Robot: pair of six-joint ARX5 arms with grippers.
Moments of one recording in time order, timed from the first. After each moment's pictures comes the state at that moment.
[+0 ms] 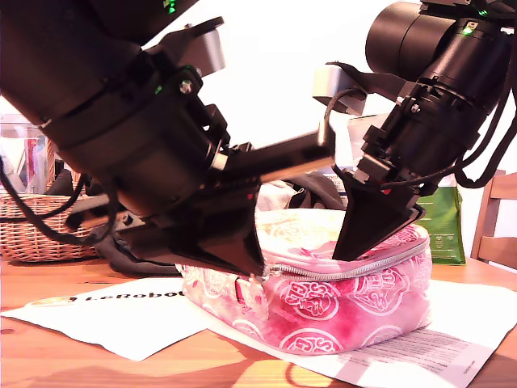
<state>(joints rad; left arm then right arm) -1.13 1.45 0.61 0.09 -0.43 -0.64 0.51 1.51 0.82 -0.35 -0.24 -0.44</state>
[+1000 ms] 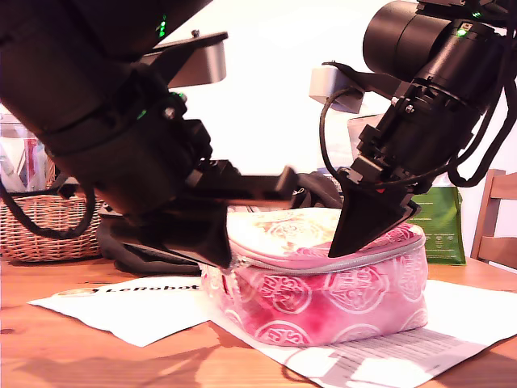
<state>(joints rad) -1.05 1.45 0.61 0.08 -0.49 -0.38 0.51 1.52 0.84 -0.33 -0.23 -0.44</state>
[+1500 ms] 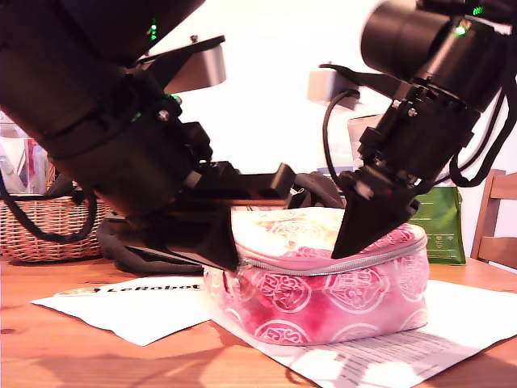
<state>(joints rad) -1.05 1.45 0.59 0.17 -0.31 -0.31 0.58 1.47 0.81 -0.32 -0.12 -0.58</state>
